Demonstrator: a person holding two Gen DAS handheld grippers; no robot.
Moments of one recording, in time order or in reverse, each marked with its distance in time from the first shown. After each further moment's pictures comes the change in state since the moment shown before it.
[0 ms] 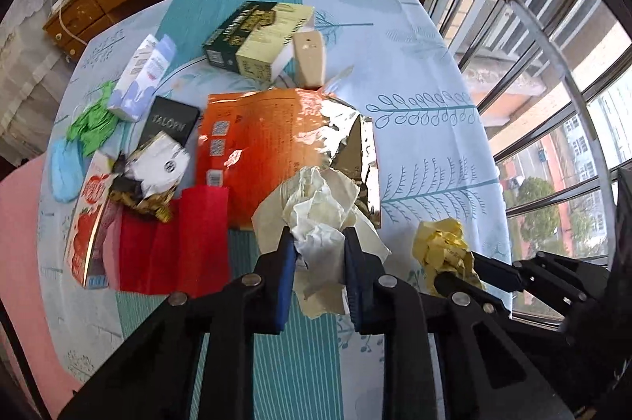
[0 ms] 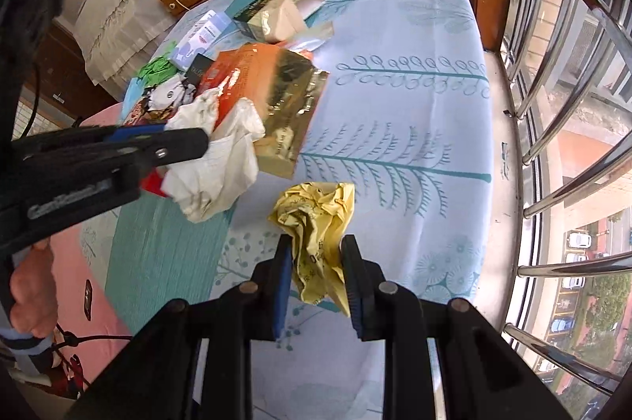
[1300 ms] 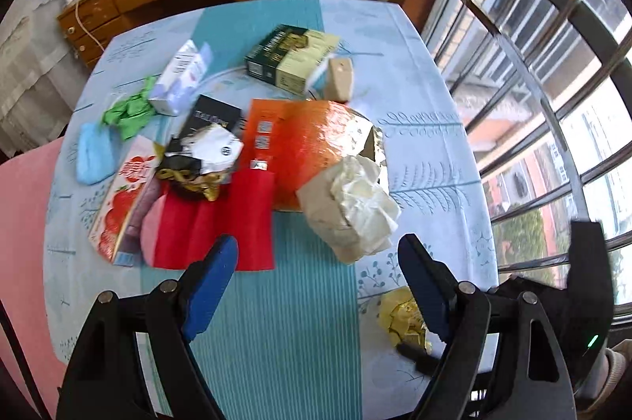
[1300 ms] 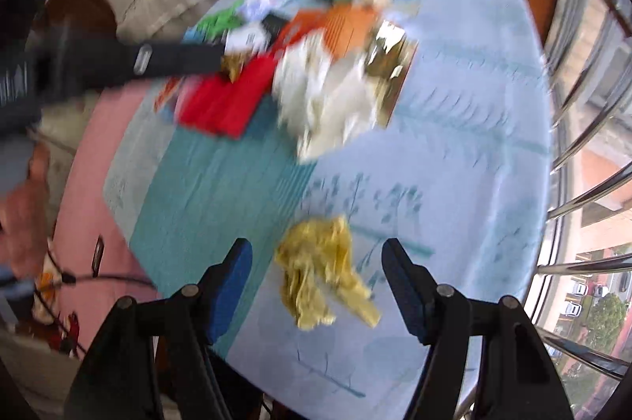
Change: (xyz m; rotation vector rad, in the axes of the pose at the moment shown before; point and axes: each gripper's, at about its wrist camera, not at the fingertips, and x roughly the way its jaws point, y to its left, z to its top) left arm -0.044 0.036 -0.026 -0.030 -0.077 -0.050; right arm -0.001 0.055 -0.031 -0.133 0.083 0.080
